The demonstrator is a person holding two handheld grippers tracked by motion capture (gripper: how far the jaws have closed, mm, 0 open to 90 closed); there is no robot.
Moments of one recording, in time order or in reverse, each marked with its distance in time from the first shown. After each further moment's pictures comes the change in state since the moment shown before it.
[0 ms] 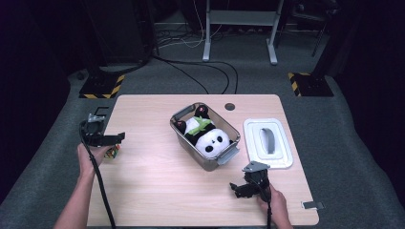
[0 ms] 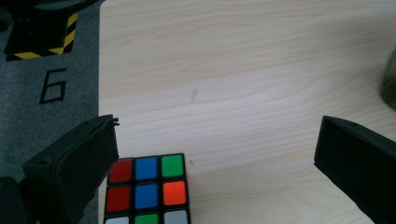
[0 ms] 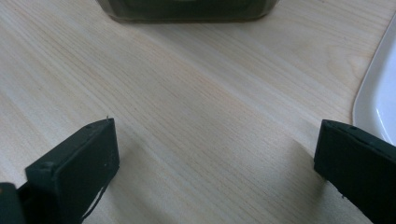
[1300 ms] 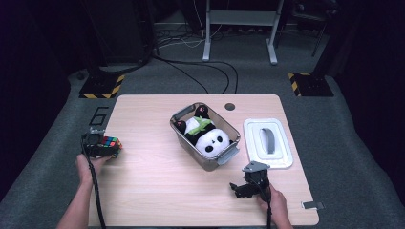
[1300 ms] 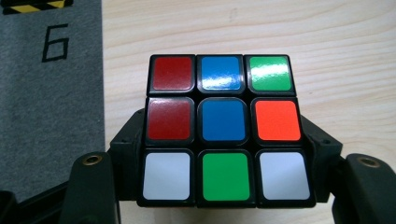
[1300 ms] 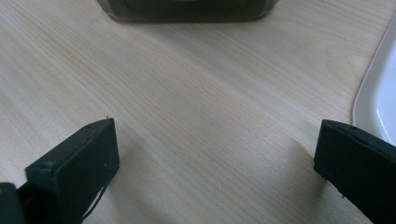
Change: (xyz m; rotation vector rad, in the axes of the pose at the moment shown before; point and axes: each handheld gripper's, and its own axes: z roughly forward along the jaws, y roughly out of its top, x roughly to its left) left arm 0.018 -0.042 0.032 0.133 0.019 -0.006; right arm 0.001 0.000 0.000 -0.001 0.000 0.009
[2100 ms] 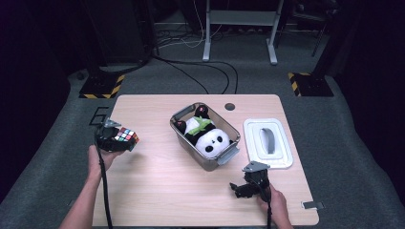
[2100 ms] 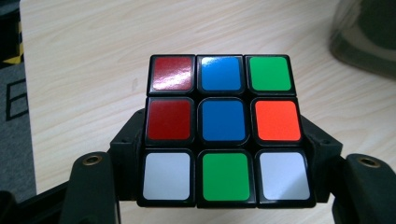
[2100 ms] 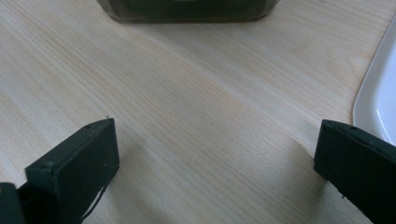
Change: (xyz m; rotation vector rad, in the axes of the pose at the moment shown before) left arm -0.062 0.038 -0.032 -0.062 -0.132 0.181; right arm 0.000 0.000 0.000 0.000 0.001 -0.002
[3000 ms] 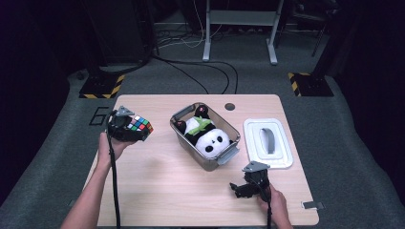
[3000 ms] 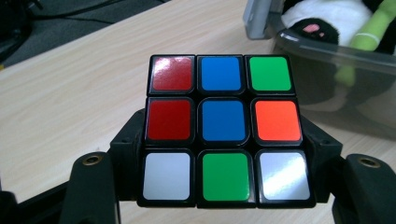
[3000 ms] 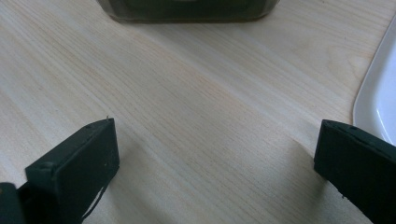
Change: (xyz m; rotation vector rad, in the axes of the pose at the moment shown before) left arm -0.040 0.057 -0.018 -0.055 -0.084 0.128; right arm 0.000 0.000 0.000 0.002 0.001 -0.006
